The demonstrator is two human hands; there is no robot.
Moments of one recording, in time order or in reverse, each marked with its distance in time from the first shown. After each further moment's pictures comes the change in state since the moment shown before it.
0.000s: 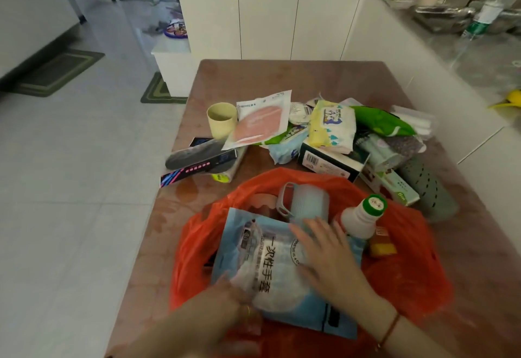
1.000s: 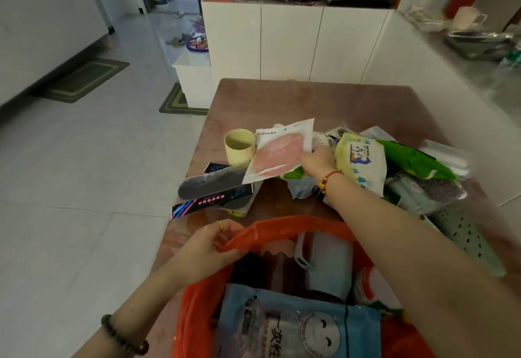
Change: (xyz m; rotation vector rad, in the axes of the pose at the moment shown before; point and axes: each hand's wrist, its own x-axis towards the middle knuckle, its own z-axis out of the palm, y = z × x) left_hand 0.128 -0.026 -0.207 -0.358 0.310 -0.342; right_hand 0.277 0.038 -0.056 0.847 0.147 0.660
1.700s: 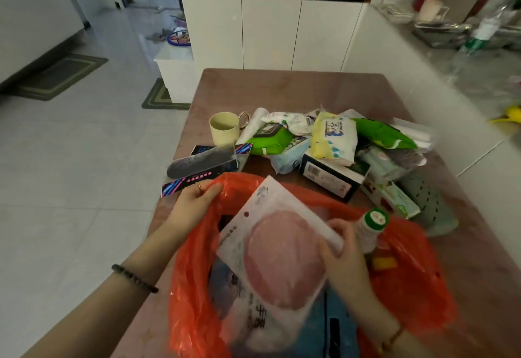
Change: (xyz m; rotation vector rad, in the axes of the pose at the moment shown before) left_hand -0.001 0.020 0.015 -0.394 0.371 -0.182; right_hand -0.235 0.117 -0.052 0.253 0.031 -0.108
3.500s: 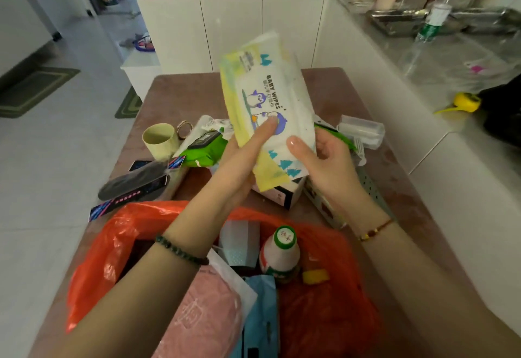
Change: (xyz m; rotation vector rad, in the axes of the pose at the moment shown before) left_hand 0.015 0.128 0.205 -0.586 -0.314 0.019; right_hand 0.133 -0.064 -0.123 0.432 -0.141 -0.279
